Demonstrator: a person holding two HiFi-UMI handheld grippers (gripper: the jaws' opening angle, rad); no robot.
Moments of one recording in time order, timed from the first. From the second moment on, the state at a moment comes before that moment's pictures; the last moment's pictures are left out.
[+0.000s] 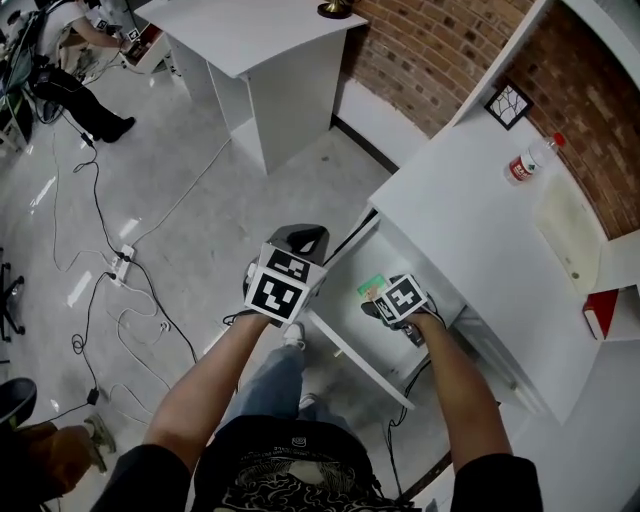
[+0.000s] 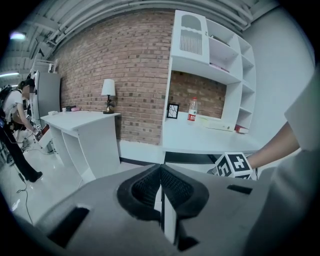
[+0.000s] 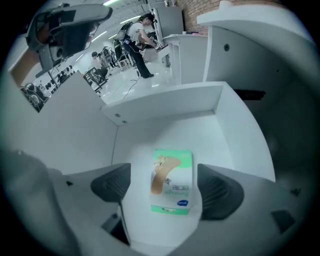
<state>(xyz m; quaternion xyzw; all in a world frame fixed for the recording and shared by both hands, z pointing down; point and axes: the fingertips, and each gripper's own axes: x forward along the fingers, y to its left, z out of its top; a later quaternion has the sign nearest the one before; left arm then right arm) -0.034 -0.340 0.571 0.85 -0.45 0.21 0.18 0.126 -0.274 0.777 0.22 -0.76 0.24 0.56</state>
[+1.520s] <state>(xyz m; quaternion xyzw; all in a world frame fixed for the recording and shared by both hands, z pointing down) -0.063 -0.345 0.610 0.83 -0.46 0.22 0.22 0.136 -0.272 0.817 0.26 -0.70 0.26 0.61</state>
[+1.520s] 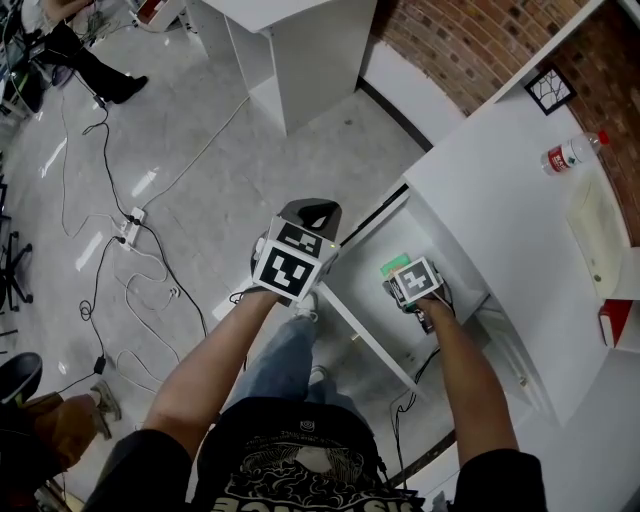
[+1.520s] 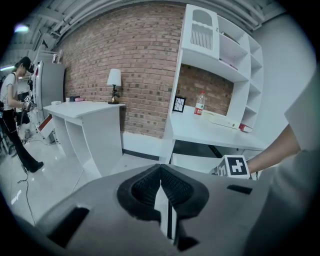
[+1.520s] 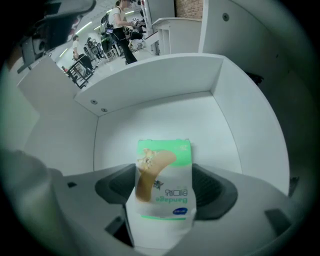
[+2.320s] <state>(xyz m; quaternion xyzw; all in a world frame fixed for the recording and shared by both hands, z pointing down) -0.036 -0.345 0.540 0.85 -0.45 0.20 0.19 0.117 -0.295 0.703 0.28 -0.76 0.20 0.55</state>
